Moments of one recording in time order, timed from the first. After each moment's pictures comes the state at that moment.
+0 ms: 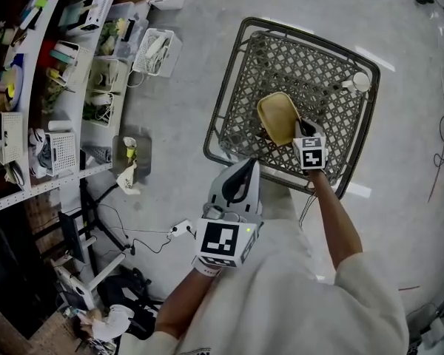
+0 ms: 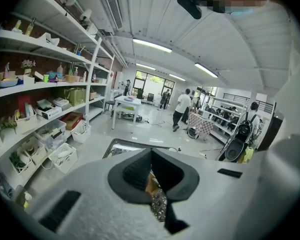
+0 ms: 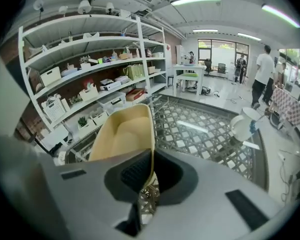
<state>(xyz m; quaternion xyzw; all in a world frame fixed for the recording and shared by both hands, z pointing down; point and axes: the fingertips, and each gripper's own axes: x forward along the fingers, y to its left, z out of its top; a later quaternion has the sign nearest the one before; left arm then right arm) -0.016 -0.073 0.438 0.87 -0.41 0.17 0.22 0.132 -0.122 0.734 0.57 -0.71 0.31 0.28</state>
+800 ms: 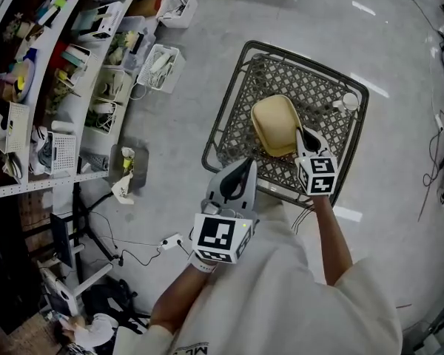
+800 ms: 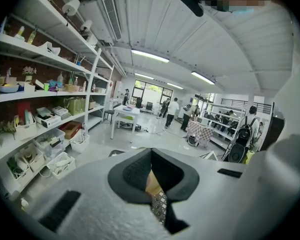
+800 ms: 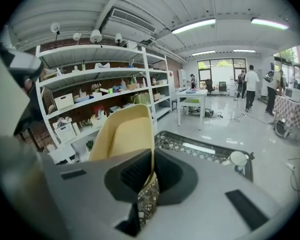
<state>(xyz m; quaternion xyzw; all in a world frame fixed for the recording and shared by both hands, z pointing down) -0.010 -0.080 0.398 0.88 -0.42 0.13 0.18 0.136 -0.132 0.568 0.59 -0.75 0.23 0.18</state>
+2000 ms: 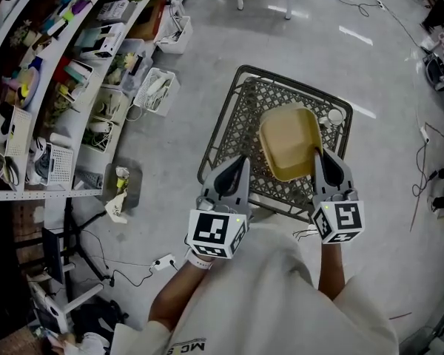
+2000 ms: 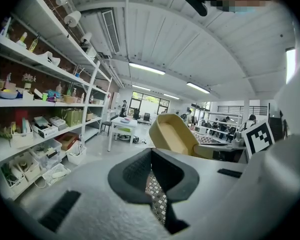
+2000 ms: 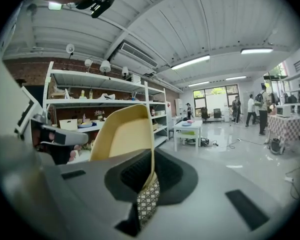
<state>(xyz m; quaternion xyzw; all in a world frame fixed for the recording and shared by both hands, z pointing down) -0.020 -0.087 0.352 0.90 -0.41 0.07 0.15 0.145 -0.069 0.360 0.64 -0.76 0.11 0.07</state>
